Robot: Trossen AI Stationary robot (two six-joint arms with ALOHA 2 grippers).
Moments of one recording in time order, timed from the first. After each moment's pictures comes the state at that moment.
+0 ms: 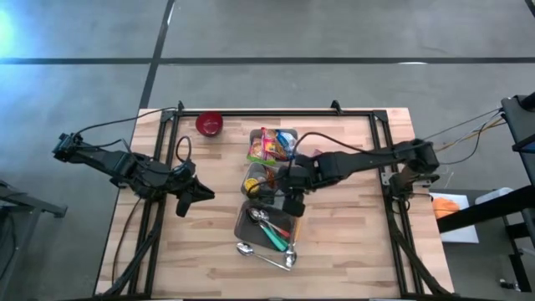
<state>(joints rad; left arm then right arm) -0.34 0.70 0.70 -0.48 -0.16 -0.76 0.14 1.76 1.60 -1.00 0.16 0.43</state>
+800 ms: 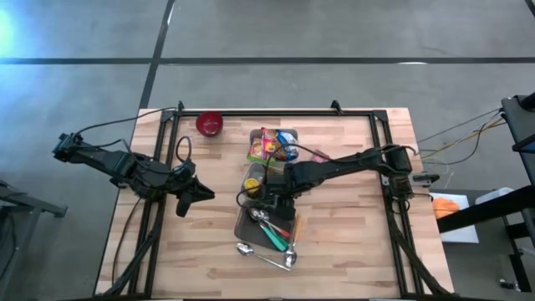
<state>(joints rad) -0.34 0.70 0.70 -0.48 -0.16 -0.76 0.10 1.99 1.60 -0.95 0.10 0.33</state>
